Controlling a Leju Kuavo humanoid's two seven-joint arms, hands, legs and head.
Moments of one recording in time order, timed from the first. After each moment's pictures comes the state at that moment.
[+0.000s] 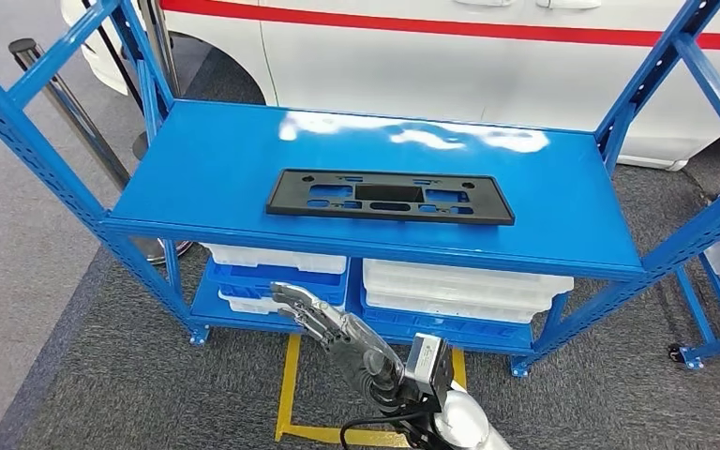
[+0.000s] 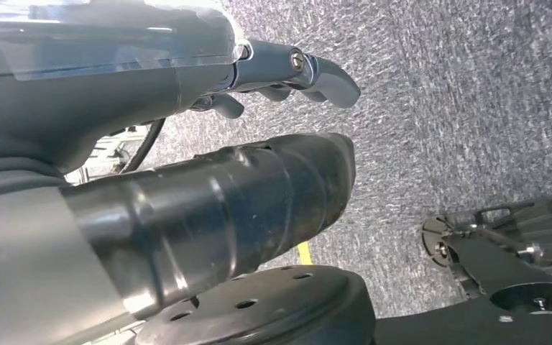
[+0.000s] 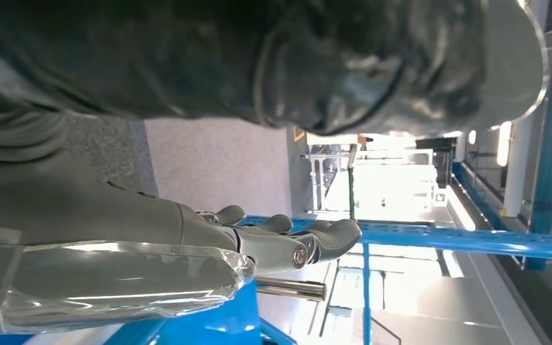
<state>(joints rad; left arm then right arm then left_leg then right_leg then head) -0.18 -0.05 -1.10 -0.16 0.75 0.24 0.10 -0.19 0.02 0.67 -1.60 -0.19 0.41 -0.52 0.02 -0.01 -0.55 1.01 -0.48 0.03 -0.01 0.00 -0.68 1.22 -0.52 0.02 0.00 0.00</state>
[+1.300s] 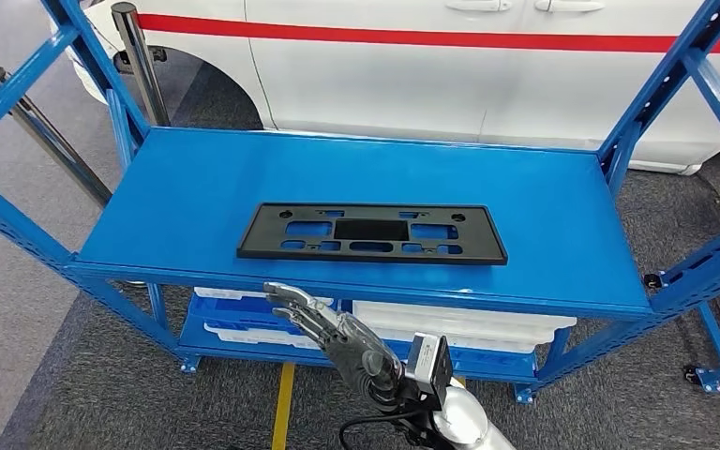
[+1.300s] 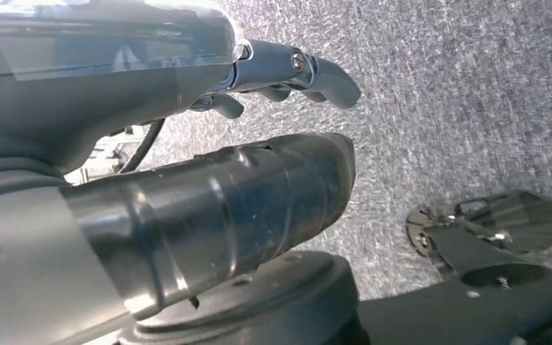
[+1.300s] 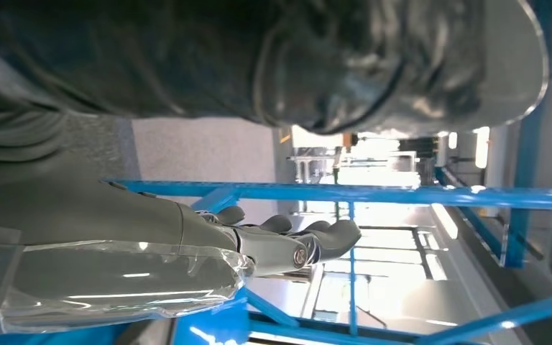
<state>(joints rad) -0.19 -0.05 -1.11 -0.16 0.76 0.23 0.10 -0.21 0.03 0.68 -1.60 -0.20 0.43 -0.52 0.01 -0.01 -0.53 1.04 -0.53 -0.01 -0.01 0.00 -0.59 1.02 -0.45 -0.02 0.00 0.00</state>
